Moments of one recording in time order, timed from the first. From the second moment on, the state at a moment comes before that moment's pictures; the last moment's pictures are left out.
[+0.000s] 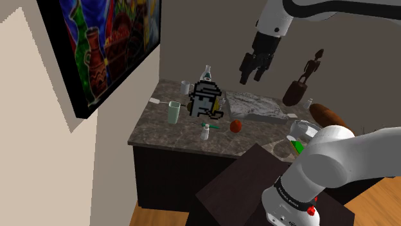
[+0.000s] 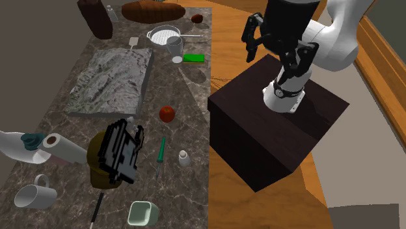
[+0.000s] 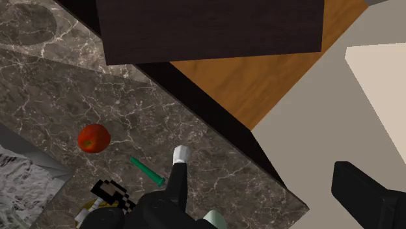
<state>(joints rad) 0.00 -0.77 0.01 -2.39 0.02 1.63 0.05</state>
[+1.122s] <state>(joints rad) -0.02 -0.41 -0.12 -2.56 0.00 2.15 -0.12</state>
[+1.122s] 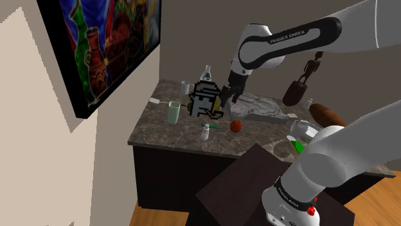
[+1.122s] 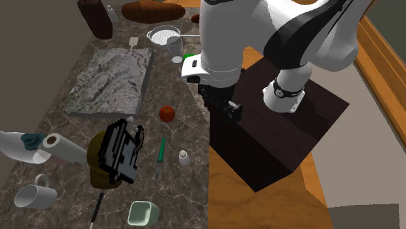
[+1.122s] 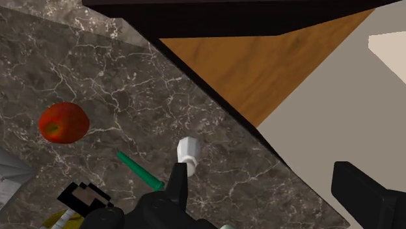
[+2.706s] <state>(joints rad) -0.09 0.45 -0.12 -2.25 0.31 2.66 -0.51</state>
